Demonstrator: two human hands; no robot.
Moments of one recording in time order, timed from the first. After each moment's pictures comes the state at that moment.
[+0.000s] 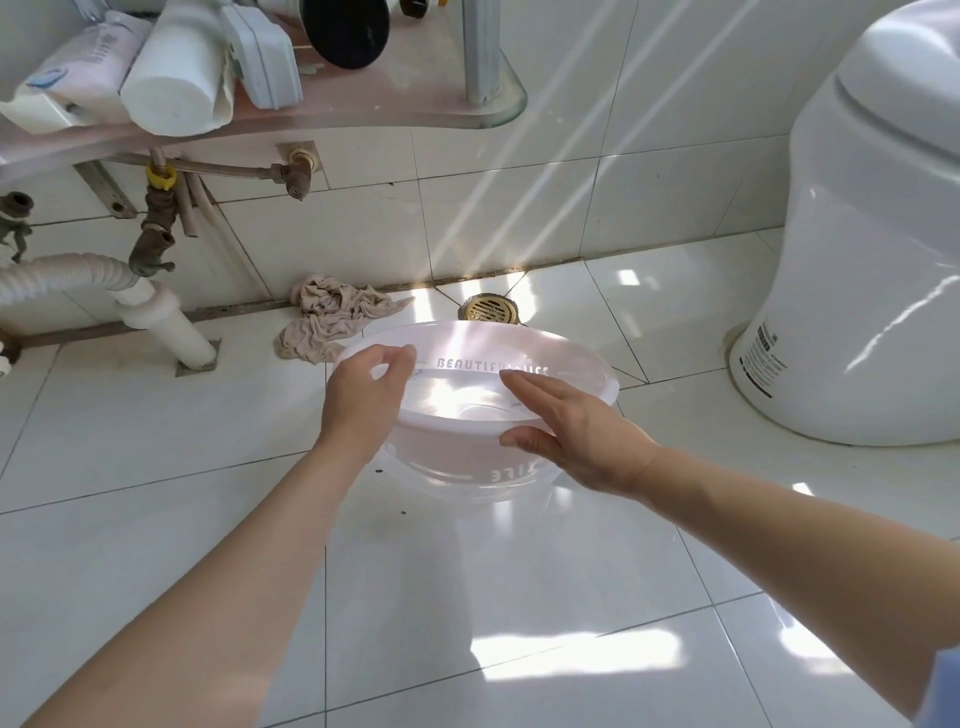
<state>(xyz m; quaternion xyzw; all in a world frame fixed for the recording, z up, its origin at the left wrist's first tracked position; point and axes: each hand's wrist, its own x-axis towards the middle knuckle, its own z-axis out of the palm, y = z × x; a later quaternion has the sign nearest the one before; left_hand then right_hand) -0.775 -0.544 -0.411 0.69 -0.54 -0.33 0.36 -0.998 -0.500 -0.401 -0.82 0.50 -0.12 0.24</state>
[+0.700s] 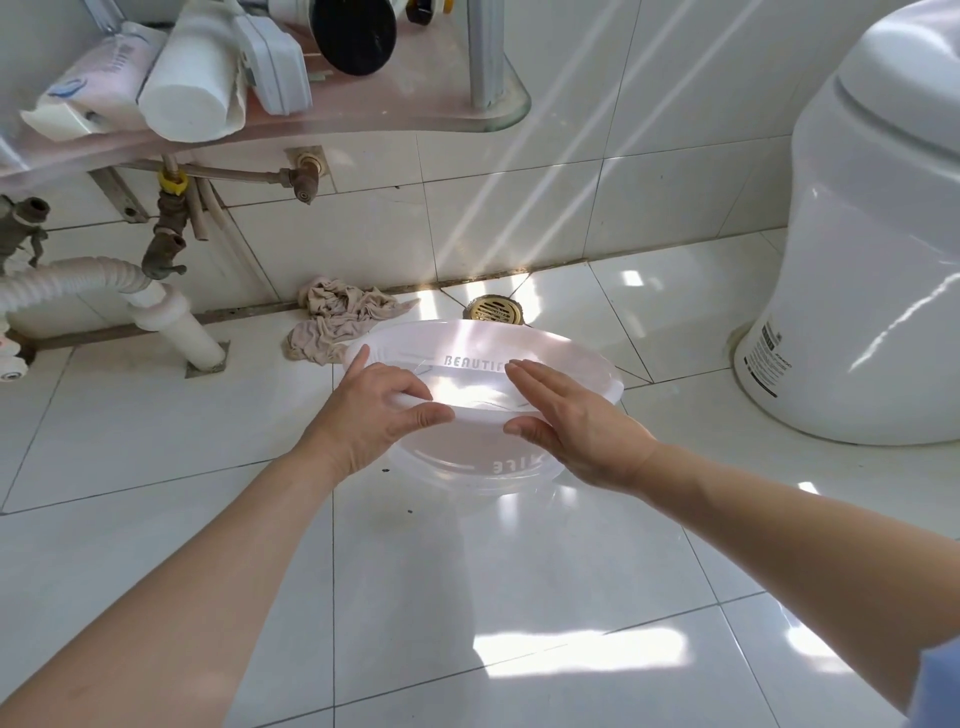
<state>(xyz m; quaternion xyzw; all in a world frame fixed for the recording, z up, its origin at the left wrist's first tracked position) -0.753 -0.530 -0.402 0.54 -0.74 -0.31 0.26 -0.993 -0.499 -0.399 -0.84 0.49 -0.13 0.19</state>
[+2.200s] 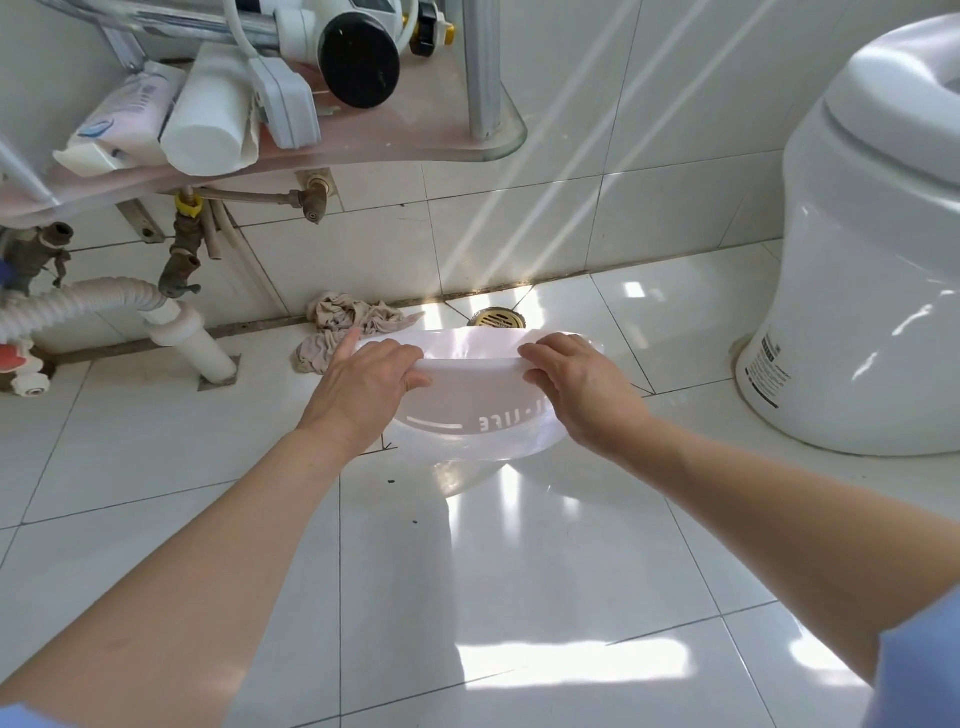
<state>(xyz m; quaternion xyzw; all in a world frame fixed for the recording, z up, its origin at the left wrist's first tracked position) -0.754 -0.558 -0.388 0.57 -0.81 -0.02 0.12 -0.994 -0.531 -0.383 -0.80 0.56 -0.19 0.07</state>
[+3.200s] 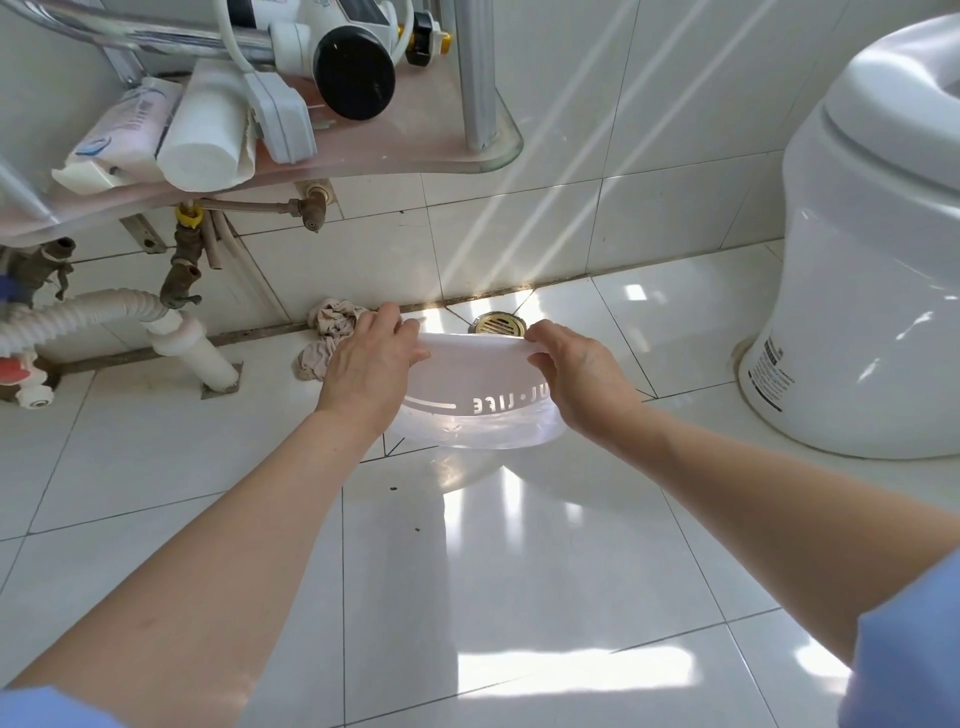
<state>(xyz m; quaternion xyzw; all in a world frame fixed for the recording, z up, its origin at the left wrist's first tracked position) -0.775 -0.573 -0.362 0.61 -0.79 0.00 0.08 -0.991 -0.550 -0.383 -0.74 0.59 -0.28 0.16</state>
